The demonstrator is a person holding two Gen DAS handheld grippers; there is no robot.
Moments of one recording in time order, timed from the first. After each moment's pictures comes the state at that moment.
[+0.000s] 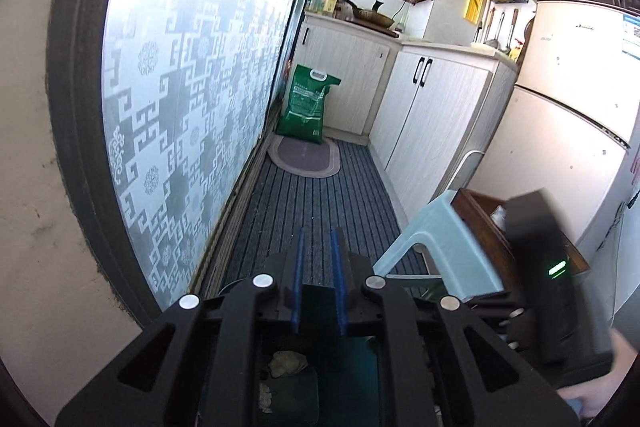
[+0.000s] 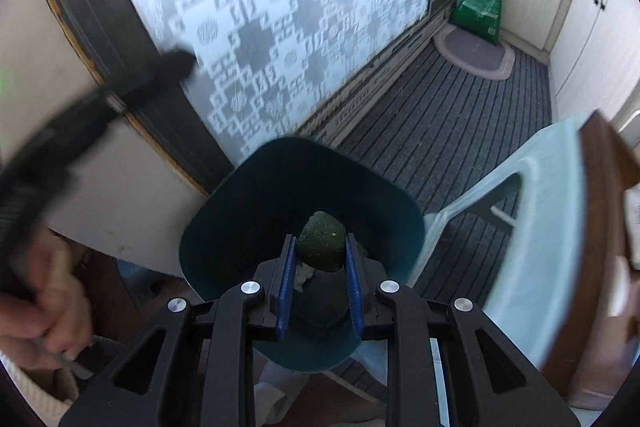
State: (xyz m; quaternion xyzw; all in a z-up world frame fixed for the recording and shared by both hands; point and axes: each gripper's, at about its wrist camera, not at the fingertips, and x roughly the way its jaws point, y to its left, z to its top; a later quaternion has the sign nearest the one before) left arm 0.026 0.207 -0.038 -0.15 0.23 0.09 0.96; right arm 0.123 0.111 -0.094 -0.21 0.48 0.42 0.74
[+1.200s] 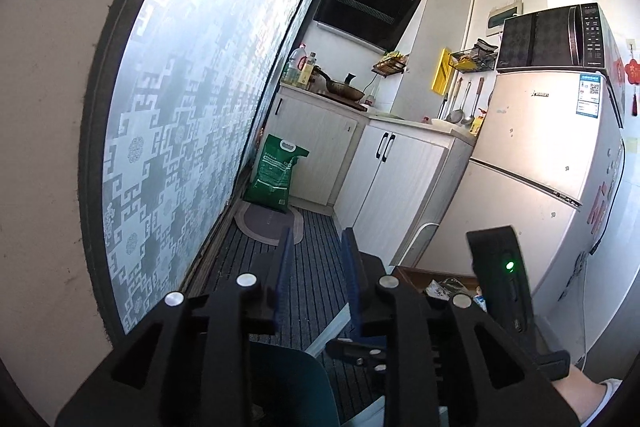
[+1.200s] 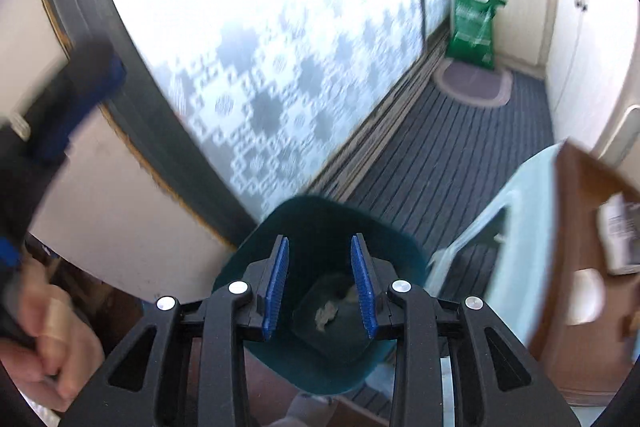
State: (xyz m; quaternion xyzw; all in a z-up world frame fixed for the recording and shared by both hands) left arm -0.007 0.187 0.013 -0.18 0.09 0.06 0.98; right arm 0.127 0.068 -0.027 -0.11 0.40 0.44 0.80
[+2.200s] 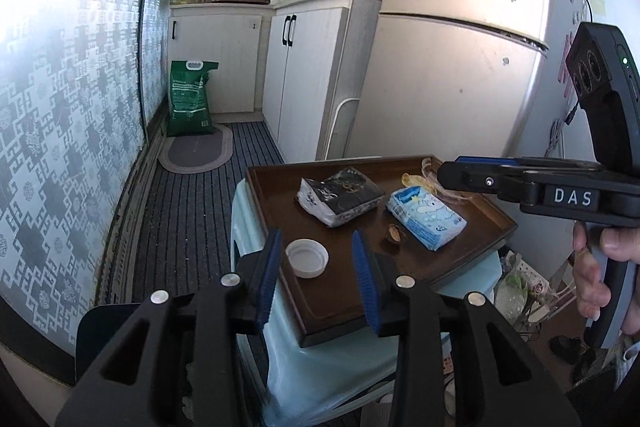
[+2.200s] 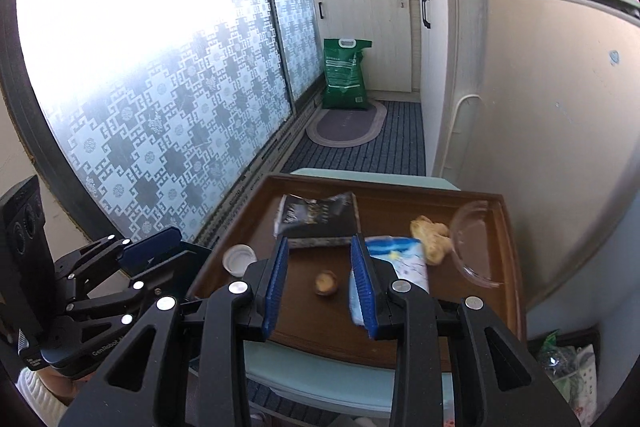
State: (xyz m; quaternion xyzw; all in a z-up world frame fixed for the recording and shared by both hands) left arm 0.113 0.029 -0.023 -0.05 0.28 -0.07 0.96; right arm 0.186 -0.143 0.023 -0.04 0.35 0.30 0.89
